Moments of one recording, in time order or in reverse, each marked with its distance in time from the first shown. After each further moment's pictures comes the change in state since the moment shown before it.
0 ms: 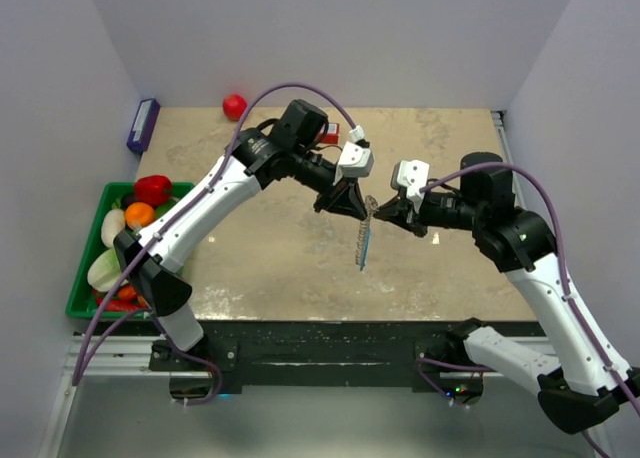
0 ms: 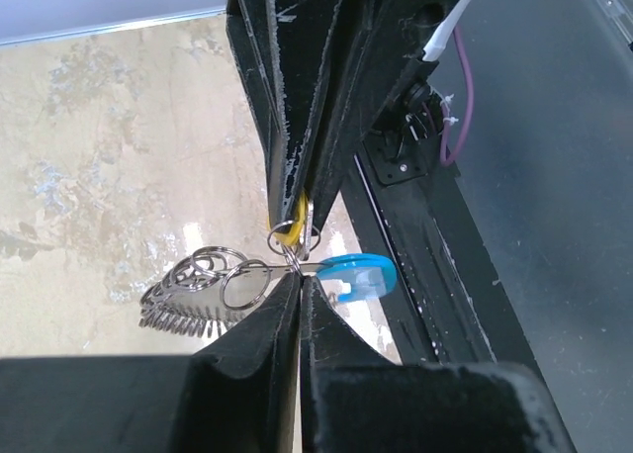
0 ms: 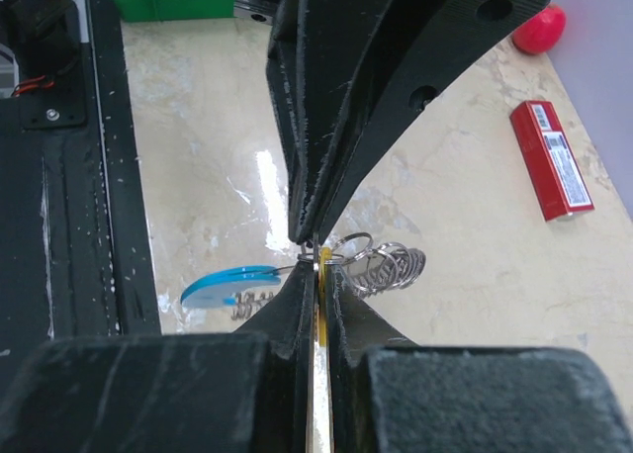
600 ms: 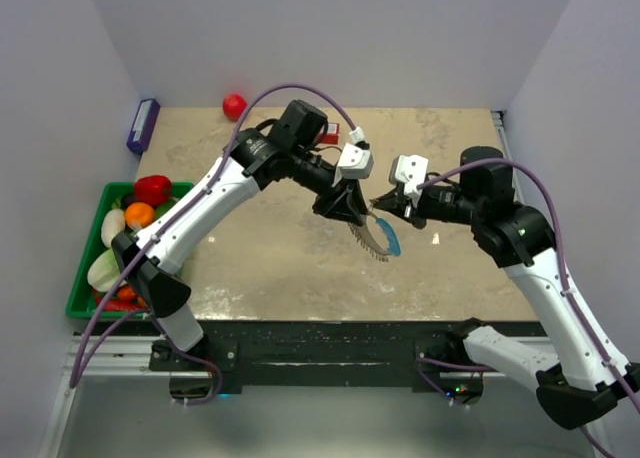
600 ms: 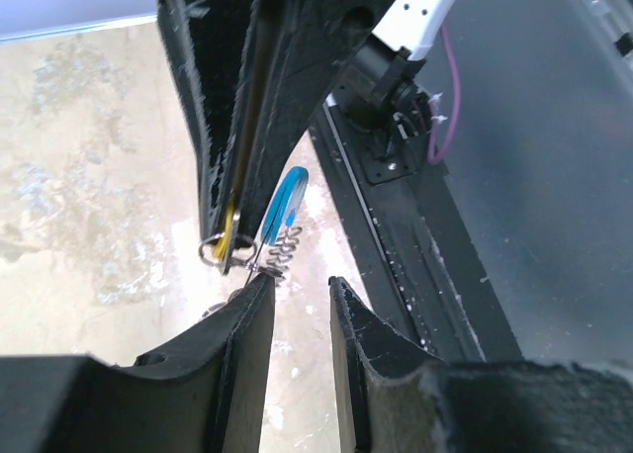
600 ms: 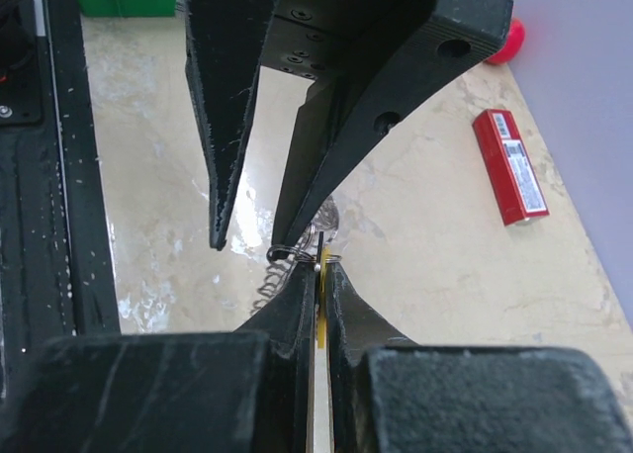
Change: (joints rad) left arm -0.005 -0.002 0.008 -0.025 0.006 0.002; right arm 0.001 0.028 0.023 0.029 0.041 -0.036
